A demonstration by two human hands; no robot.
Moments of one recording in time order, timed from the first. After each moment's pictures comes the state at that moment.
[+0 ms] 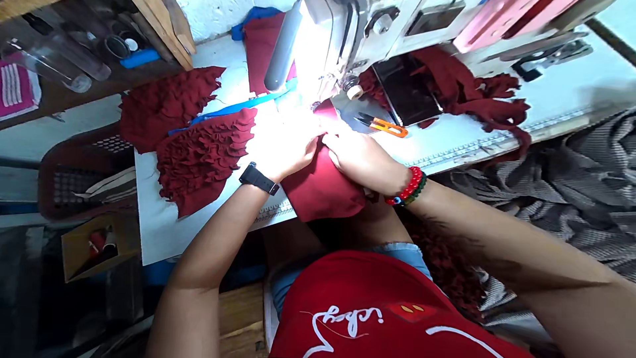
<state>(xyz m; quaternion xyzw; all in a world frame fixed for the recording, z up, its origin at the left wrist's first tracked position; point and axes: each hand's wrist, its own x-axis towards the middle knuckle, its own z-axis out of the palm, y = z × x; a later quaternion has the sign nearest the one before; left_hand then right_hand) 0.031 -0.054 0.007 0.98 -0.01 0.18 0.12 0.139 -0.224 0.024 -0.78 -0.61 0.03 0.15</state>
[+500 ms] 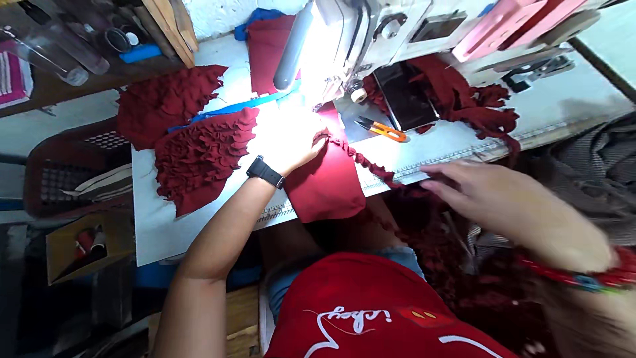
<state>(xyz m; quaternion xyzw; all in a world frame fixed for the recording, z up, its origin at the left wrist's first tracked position) 0.045 -0.055 0.015 0.98 0.02 0.15 0.11 0.175 -0.375 0.070 -0.84 -0.52 0.11 0.13</state>
